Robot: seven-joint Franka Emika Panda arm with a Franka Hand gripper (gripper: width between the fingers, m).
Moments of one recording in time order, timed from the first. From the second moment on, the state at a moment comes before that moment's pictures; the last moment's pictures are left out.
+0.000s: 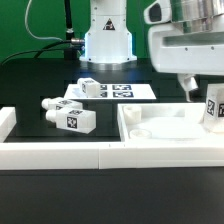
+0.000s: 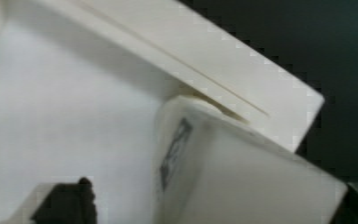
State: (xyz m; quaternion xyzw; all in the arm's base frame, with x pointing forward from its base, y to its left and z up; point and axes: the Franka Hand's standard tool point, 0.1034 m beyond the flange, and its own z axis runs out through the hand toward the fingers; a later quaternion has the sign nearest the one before) arm 0.637 0.099 0.074 -0.89 0.45 0.02 0.11
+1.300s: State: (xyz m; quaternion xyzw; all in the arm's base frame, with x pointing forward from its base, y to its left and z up) arm 0.636 0.108 0.078 -0.98 0.21 0.03 0.06
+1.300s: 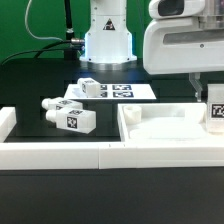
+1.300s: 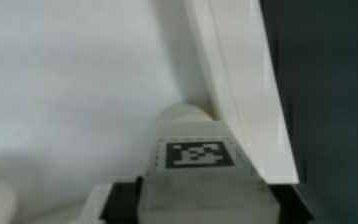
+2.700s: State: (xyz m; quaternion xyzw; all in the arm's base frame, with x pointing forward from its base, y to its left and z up) arm 0.633 0.116 0.077 -0.95 0.31 0.00 0.06
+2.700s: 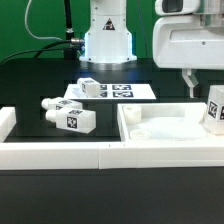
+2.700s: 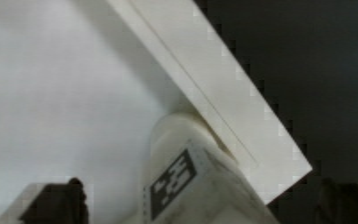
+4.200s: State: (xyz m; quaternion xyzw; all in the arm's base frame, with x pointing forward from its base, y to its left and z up) arm 0.639 0.109 0.077 -0.86 0.50 -0.01 0.07
